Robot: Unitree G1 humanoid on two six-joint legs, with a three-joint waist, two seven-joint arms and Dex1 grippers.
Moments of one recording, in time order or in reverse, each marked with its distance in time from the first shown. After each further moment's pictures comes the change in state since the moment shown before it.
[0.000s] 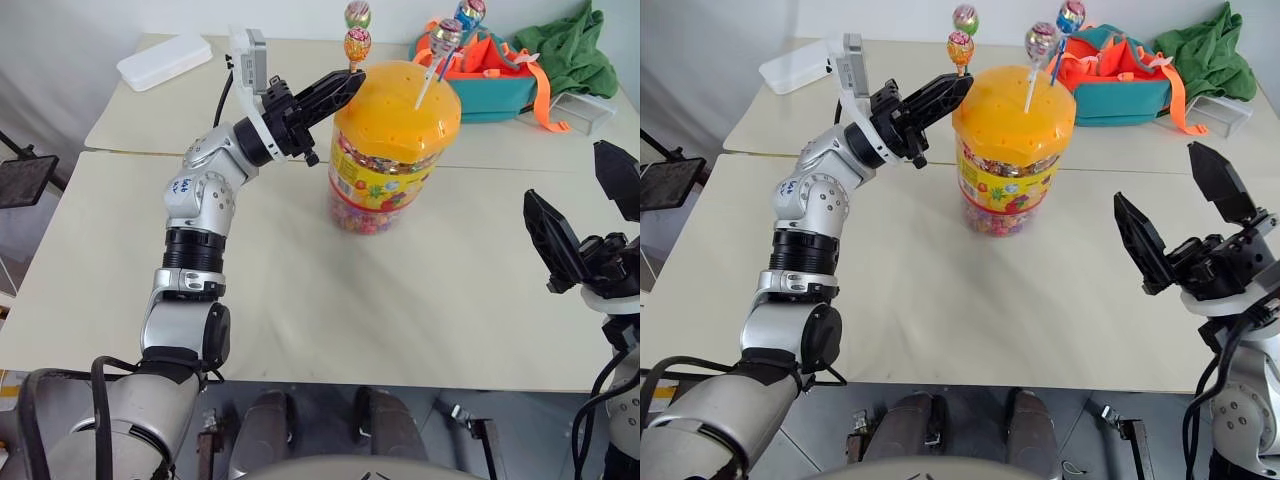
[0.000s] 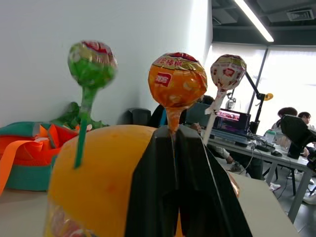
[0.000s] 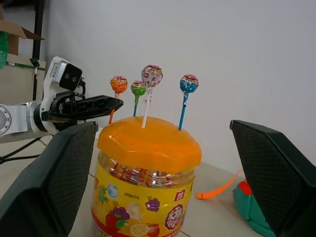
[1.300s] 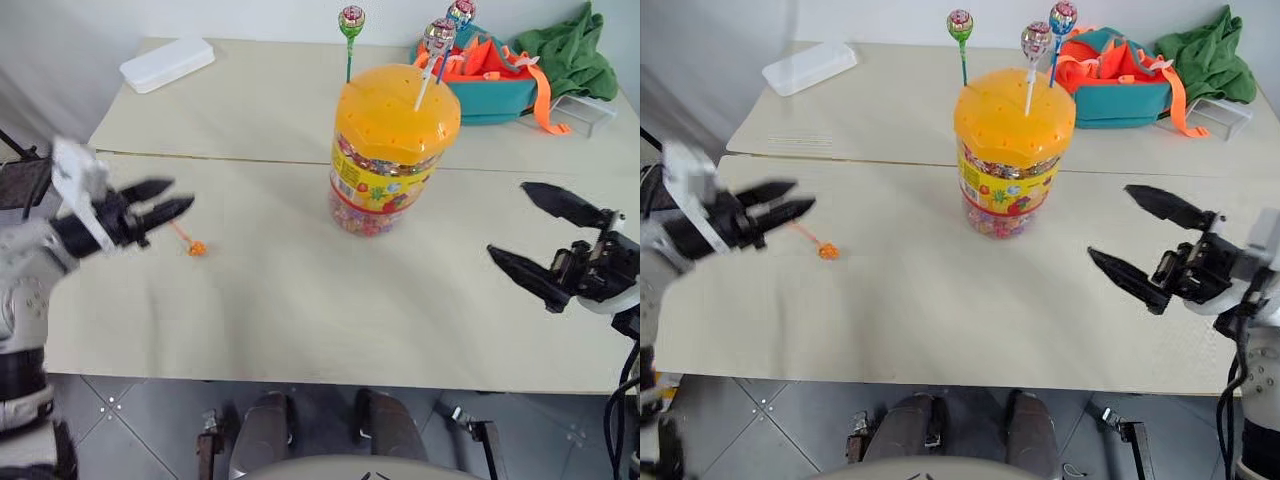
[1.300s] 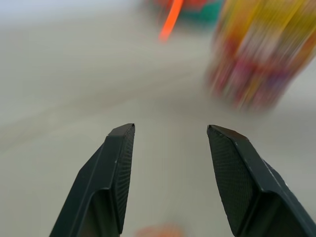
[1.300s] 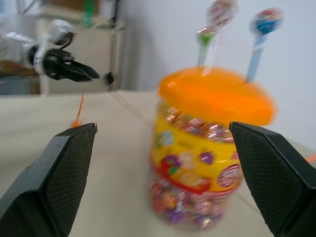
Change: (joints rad) left arm 0.486 0.576 0.156 -0.492 -0.093 0.199 0.046; right arm -0.039 -0.150 -0.051 0.199 0.080 0.127 0.322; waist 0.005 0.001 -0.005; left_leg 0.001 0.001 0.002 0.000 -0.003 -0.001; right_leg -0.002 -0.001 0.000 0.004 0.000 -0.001
